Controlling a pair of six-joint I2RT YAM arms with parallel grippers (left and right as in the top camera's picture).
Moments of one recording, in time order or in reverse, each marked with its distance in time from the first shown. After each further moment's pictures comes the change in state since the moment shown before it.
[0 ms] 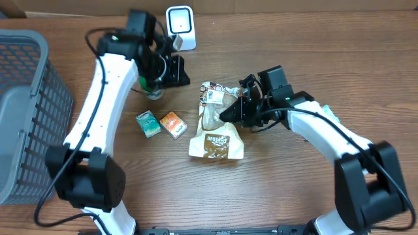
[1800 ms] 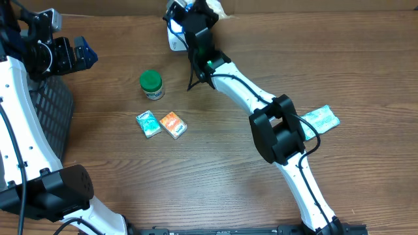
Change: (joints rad) left arm 0.531 -0.010 0.345 -0.283 -0.158 0.290; right arm 0.240 0.846 1.078 0.753 1.352 -1.434
